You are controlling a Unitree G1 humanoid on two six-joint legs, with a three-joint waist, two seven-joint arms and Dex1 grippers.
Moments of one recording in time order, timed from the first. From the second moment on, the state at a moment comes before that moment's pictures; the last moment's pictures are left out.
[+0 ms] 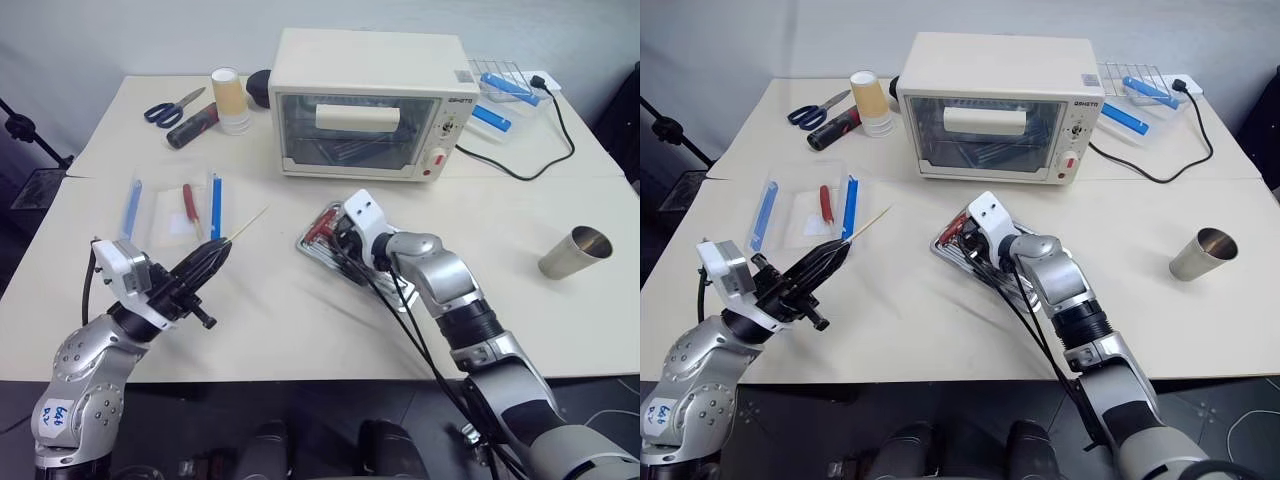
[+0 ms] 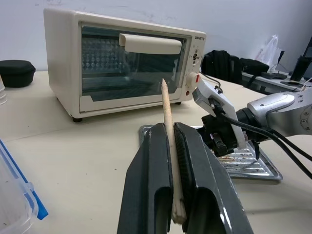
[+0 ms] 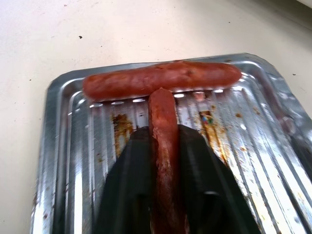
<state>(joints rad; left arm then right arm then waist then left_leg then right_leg) 0.01 0.48 0.33 -0.46 -0.72 0.30 -0.60 -0.81 -0.25 0.25 0.29 0.09 0.64 0.52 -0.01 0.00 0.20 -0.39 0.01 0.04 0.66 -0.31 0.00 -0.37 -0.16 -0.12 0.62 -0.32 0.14</state>
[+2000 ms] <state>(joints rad) -0.10 0.69 0.16 -0.34 -0.70 0.37 -1.08 -0.67 -0.66 0.24 -0.12 0.34 0.33 1.37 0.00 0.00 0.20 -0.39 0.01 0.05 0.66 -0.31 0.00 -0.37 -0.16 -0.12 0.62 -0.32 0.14</state>
